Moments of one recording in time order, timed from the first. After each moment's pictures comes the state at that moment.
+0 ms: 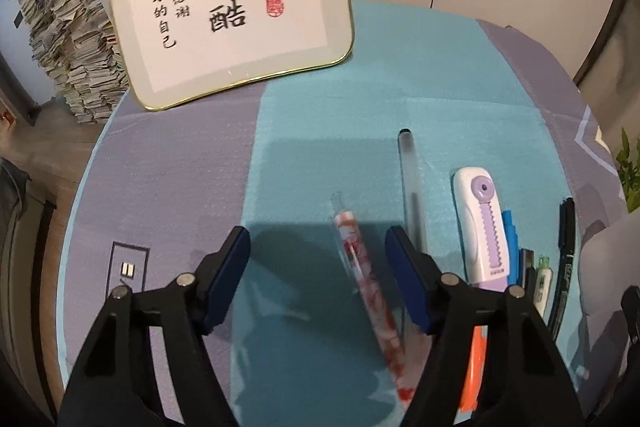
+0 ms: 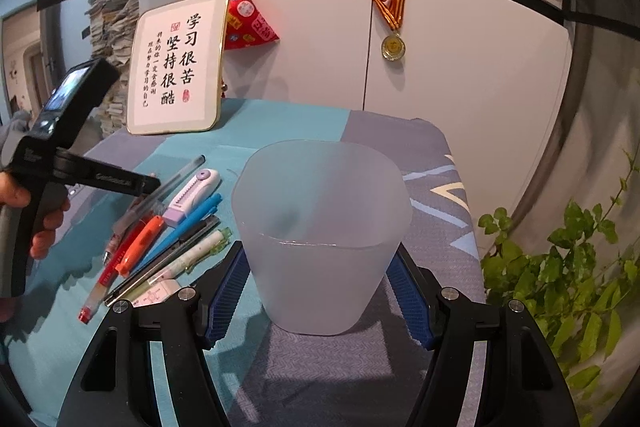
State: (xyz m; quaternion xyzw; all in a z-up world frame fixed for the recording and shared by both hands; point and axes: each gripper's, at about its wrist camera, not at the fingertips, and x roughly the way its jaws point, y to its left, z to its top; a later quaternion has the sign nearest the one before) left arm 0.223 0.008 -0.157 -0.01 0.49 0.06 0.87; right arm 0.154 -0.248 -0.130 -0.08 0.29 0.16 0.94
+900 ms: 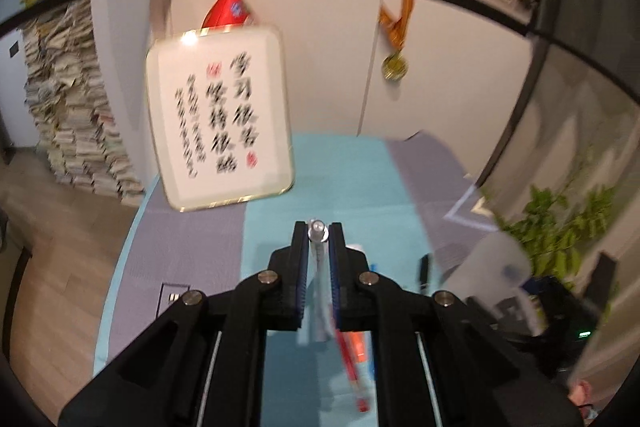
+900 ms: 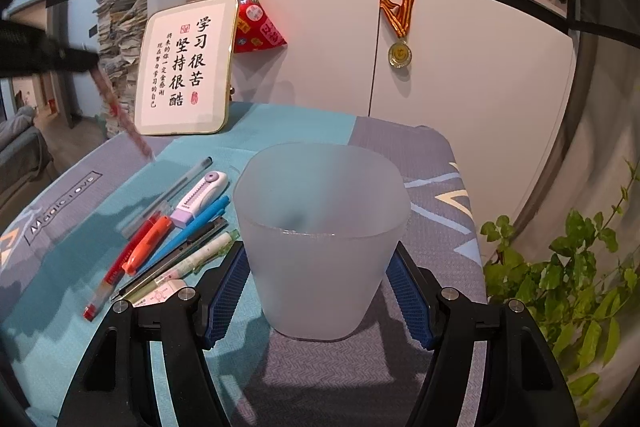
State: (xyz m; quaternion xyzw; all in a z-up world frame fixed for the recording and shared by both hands) left arm 0.135 -0.010 -0.010 -0.04 0.32 -0.02 0.94; right arm 0.150 -0.248 -0.129 -0.08 0.28 0.17 0.94
